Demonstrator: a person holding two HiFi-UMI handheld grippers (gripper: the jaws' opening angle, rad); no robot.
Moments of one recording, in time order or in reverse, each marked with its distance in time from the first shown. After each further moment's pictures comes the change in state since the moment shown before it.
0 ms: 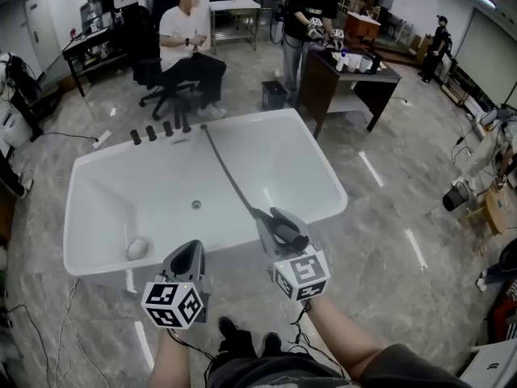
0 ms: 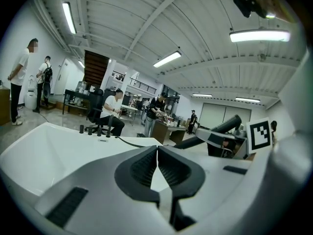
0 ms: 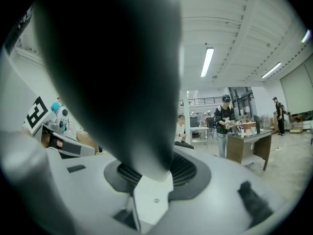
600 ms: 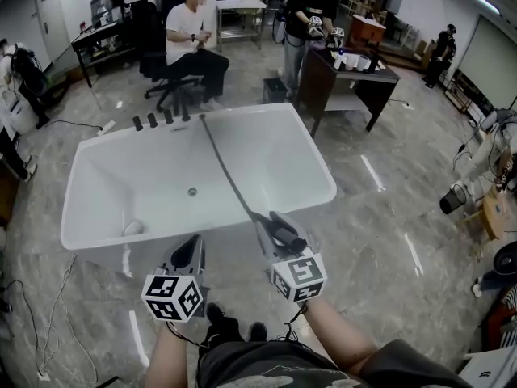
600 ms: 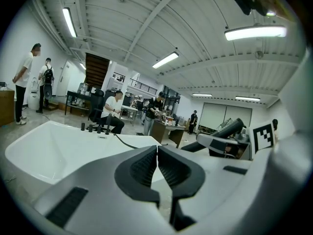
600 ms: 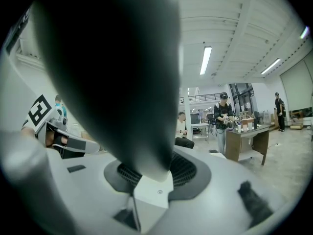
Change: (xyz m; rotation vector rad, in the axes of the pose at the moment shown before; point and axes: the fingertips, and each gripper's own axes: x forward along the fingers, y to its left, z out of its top) left arm -0.044 -0.083 -0.039 0.004 -0.007 0.025; right arm -0.105 -0.004 -0.025 0.029 0.028 0.028
